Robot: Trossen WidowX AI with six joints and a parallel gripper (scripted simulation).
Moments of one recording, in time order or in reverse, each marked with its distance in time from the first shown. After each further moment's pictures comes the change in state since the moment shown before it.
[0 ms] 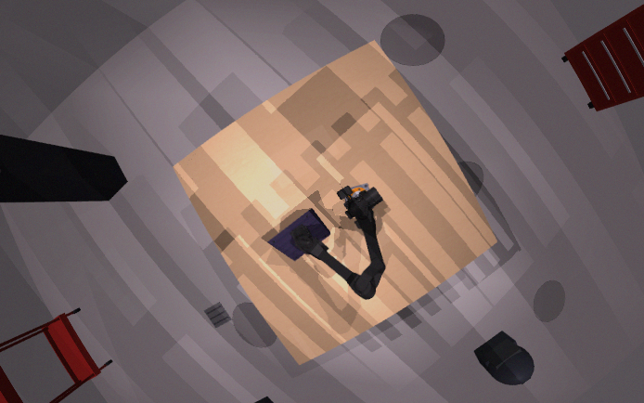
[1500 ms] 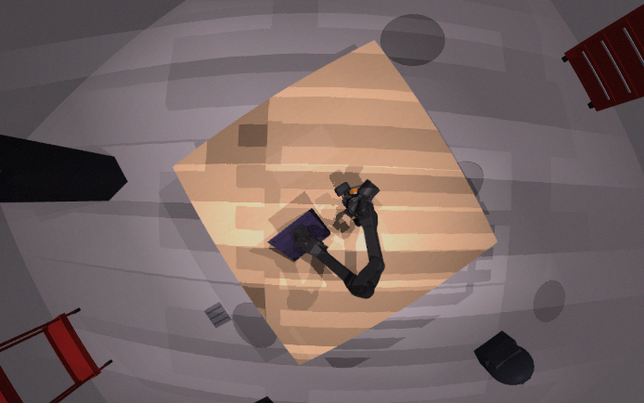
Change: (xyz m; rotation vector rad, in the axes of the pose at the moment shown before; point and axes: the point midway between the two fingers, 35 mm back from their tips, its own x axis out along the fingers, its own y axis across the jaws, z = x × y) arm -0.038 0.017 -0.003 -0.005 0.008 0.005
